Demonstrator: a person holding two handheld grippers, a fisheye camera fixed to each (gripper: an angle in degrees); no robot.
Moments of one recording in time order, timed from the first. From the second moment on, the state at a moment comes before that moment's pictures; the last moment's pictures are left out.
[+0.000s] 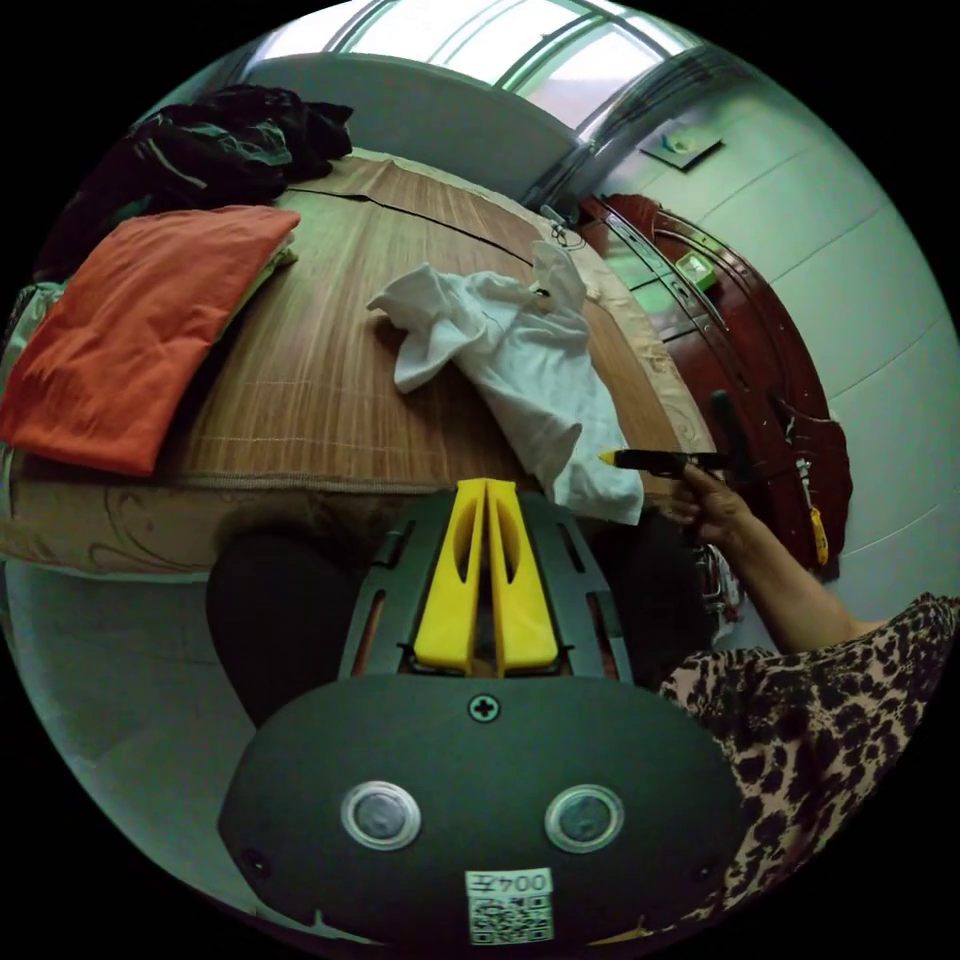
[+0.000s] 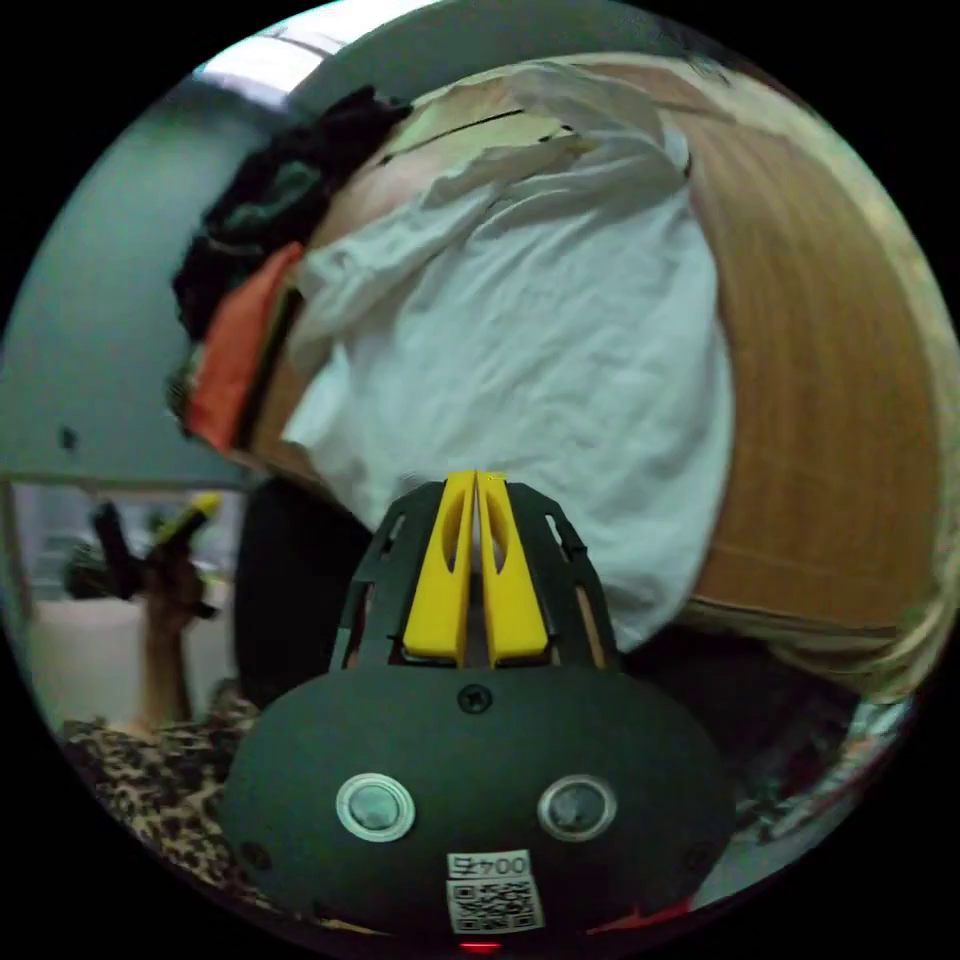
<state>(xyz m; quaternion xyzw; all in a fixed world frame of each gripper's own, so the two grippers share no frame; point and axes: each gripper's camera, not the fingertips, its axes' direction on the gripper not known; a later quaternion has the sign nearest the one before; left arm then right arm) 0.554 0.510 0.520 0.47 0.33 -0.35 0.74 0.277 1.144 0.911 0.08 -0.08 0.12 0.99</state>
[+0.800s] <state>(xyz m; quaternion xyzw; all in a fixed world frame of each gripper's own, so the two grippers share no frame) 0.587 0.469 0.508 0.46 0.35 -0.33 0.75 0.084 1.214 0.885 0.13 0.09 -0.14 0.98</state>
